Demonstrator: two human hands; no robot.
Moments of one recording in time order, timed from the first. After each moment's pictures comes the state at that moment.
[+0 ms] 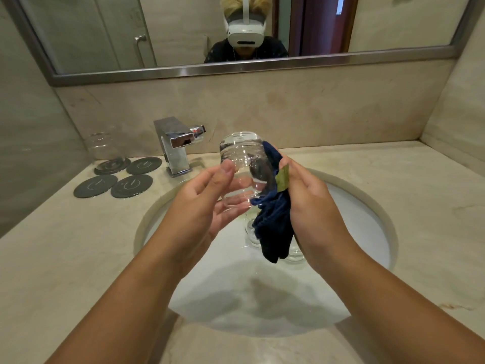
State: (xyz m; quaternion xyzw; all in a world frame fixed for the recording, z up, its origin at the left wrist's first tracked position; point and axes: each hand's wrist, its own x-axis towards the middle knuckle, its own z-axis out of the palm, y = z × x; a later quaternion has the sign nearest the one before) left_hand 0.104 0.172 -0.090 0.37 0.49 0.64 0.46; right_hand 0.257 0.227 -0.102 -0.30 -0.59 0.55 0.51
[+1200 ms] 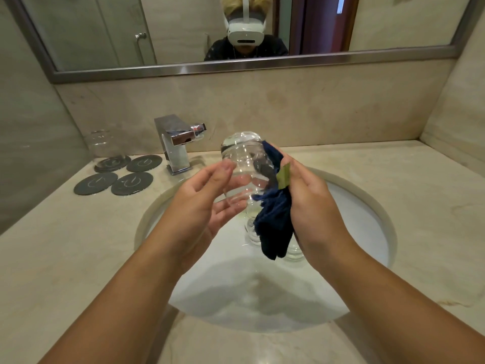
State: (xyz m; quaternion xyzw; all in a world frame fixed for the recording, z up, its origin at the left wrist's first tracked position) left_hand 0.100 0.172 -0.092 0.36 0.48 0.64 0.48; right_hand 0.257 0.226 -0.104 -0.31 -0.58 0.57 0.50
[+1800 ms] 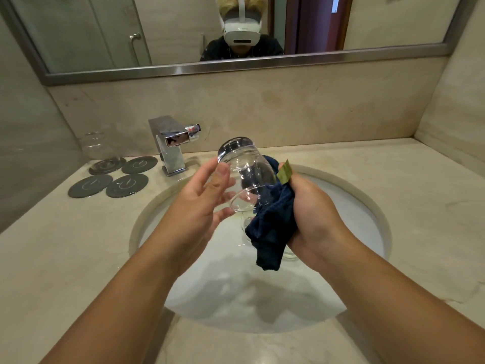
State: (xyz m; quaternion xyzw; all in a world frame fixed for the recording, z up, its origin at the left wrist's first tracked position) left_hand 0.100 0.176 -0.099 0.39 0.50 0.63 0.46; right_hand 0.259 0.228 -0.097 -0.31 -0.41 0.73 0.45
